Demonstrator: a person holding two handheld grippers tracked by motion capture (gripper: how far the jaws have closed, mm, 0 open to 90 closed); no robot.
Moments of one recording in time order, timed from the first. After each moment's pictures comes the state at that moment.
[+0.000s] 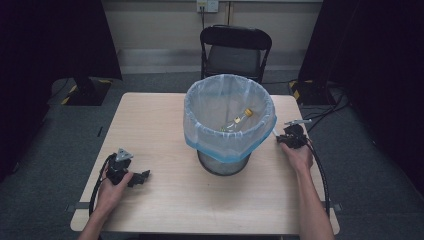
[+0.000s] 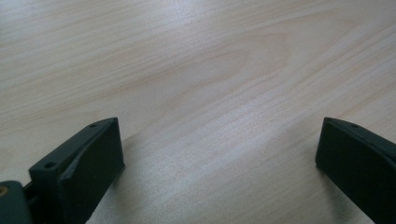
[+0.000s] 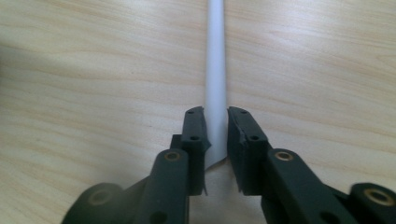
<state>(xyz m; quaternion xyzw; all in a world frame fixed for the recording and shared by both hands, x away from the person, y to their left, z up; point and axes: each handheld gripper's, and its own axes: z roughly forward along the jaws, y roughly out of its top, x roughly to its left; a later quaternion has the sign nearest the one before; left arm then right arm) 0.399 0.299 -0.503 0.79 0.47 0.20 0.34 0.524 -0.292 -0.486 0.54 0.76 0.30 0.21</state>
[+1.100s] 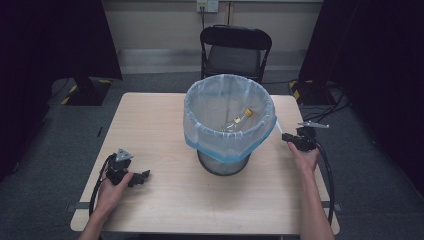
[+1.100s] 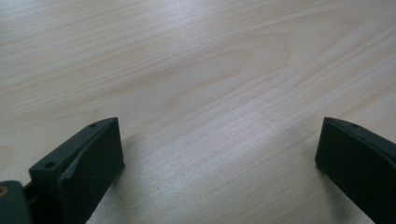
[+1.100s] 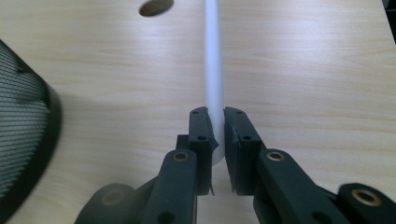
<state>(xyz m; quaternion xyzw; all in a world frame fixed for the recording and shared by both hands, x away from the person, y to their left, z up) 0.398 0.299 -0.503 0.79 0.47 0.20 0.33 0.496 -0.311 -0.469 0.57 0.69 0.40 0.20</state>
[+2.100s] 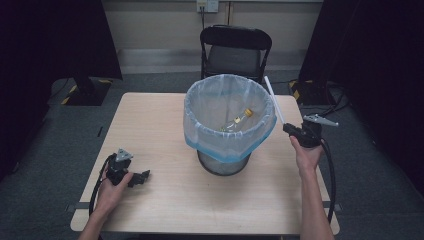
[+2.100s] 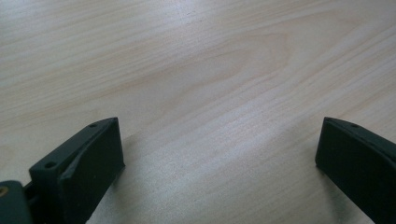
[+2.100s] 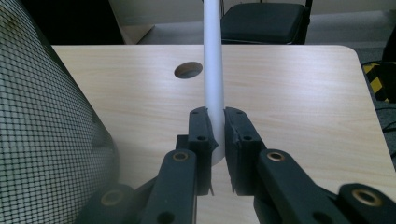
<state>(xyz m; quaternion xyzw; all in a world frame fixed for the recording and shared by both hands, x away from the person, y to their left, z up) 0.398 0.299 -0.503 0.79 0.47 0.20 0.33 0.475 -0.300 -0.420 0.53 0.66 0.47 0.24</state>
